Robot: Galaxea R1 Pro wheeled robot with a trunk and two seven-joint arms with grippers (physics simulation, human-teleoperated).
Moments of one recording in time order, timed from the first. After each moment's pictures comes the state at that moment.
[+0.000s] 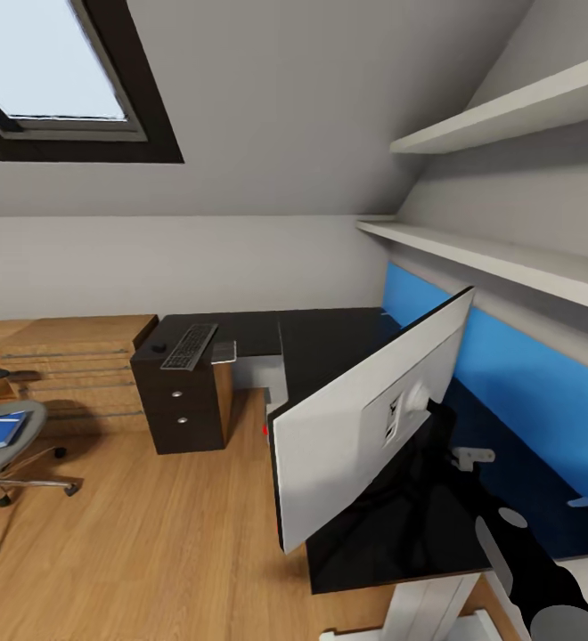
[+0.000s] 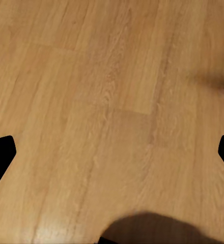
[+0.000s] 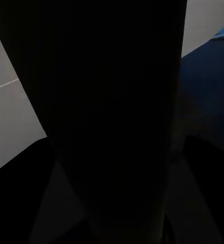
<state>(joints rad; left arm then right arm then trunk) -0.01 0.01 -0.05 -0.67 0.25 -0.12 0.24 -0.50 -0.17 -0.17 -0.78 -0.12 -0.07 0.27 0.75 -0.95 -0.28</state>
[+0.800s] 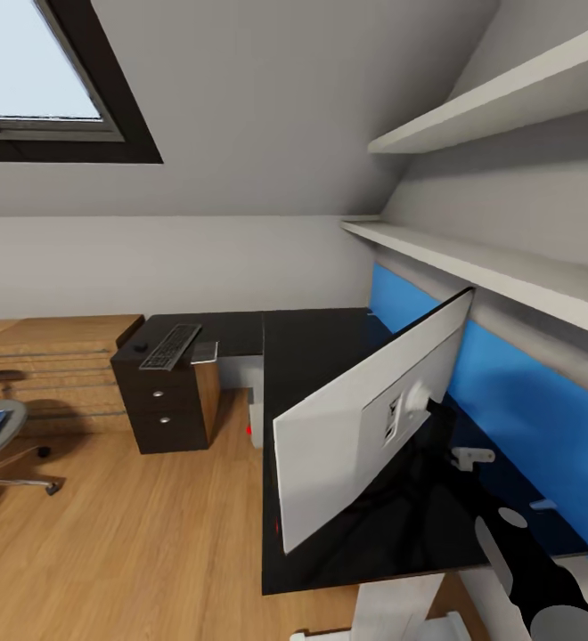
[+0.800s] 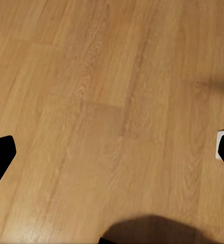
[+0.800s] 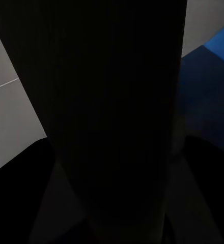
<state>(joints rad) -0.01 0.01 -0.05 -0.67 0.25 -0.12 0.24 -0.50 -0.17 -0.16 -0.78 -0.12 -0.07 0.27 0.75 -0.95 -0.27</state>
